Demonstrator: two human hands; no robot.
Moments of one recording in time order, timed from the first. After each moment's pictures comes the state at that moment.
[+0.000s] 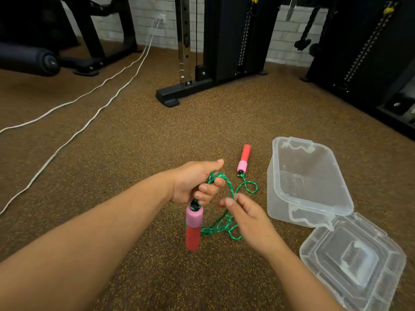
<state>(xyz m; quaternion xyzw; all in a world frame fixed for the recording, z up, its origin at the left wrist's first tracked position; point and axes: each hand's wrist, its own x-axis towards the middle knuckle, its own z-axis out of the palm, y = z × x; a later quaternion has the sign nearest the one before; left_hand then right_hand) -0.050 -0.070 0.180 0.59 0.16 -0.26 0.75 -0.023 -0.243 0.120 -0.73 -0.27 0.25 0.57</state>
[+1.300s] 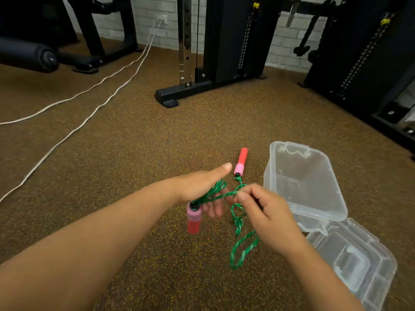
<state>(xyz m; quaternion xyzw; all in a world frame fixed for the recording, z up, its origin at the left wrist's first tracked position) -0.053 -0.080 0.184 0.81 0.10 -0.22 0.53 -0.007 -0.269 0.162 -0.79 -0.41 0.05 0.44</state>
